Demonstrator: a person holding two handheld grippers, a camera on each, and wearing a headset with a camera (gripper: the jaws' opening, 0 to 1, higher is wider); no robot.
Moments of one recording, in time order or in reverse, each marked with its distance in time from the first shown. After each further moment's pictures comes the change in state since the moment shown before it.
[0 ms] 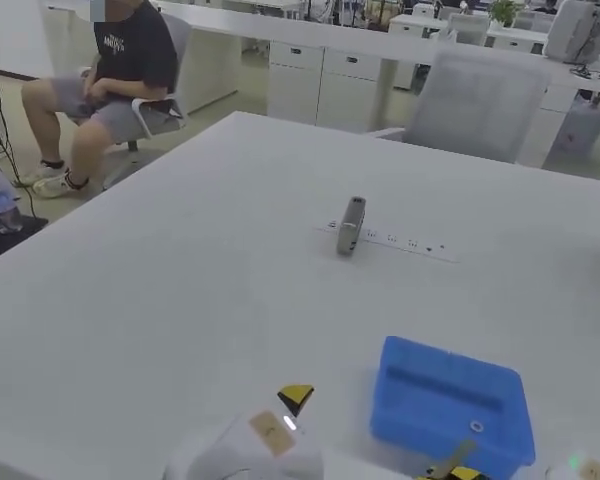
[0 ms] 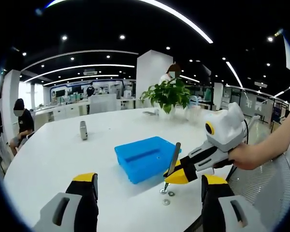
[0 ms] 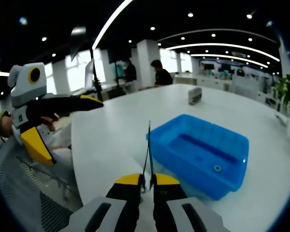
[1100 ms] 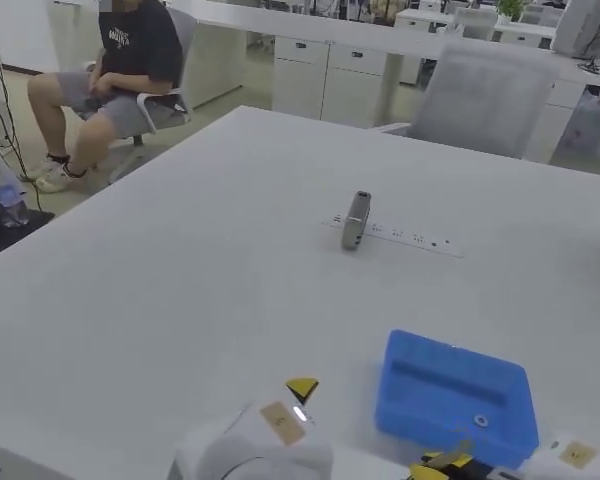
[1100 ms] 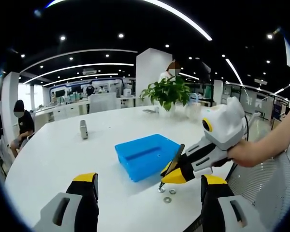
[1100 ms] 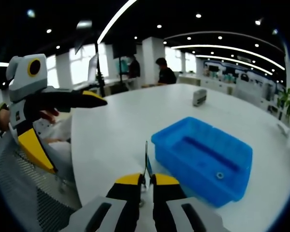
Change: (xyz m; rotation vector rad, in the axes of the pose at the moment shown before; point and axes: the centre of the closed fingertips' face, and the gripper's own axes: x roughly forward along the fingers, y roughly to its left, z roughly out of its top) left arm 0.000 0.001 -0.004 0.018 0.020 0.004; right arm 0.005 0.013 0.005 -0.084 0.047 0.016
